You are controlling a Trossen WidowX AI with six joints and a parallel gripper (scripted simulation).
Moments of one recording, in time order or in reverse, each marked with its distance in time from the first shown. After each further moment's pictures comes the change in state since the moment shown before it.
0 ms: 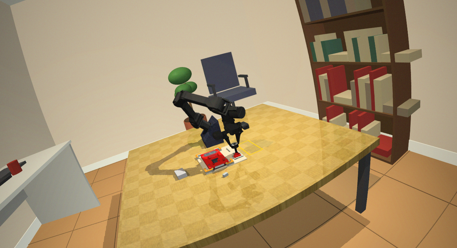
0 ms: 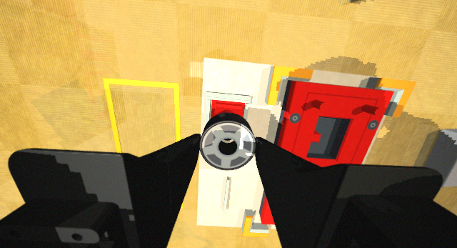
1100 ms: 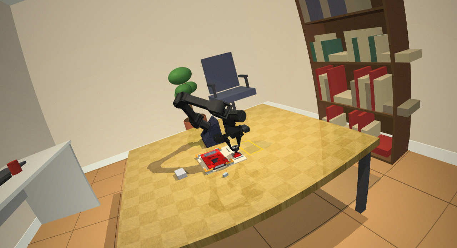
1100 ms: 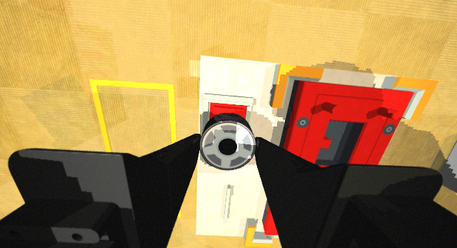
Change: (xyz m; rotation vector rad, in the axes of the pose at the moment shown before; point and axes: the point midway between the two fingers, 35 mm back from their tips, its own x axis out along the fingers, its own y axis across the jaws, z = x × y) arm 0.016 -0.001 0.001 0.009 0.008 0.000
